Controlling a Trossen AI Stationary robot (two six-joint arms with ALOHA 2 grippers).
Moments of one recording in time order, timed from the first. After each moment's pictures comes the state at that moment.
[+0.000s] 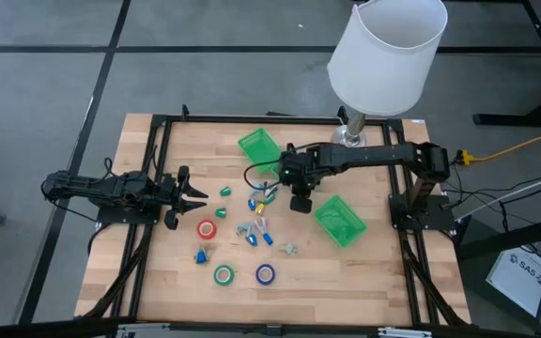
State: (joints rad) left arm -0.09 0.02 0.02 -0.02 -0.03 -0.17; right arm -0.08 1.82 1.44 -0.92 -0.03 0.07
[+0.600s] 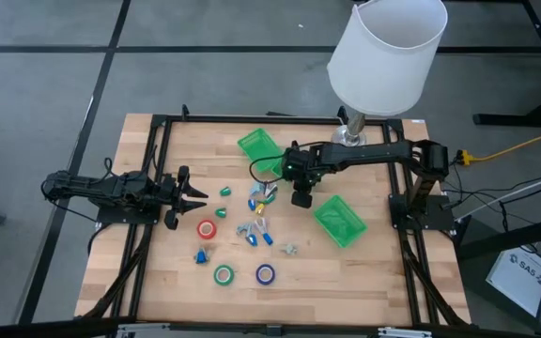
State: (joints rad) left arm -0.09 0.02 0.02 -0.02 -0.03 -0.17; right arm -0.16 1.82 1.28 -0.74 -0.02 0.02
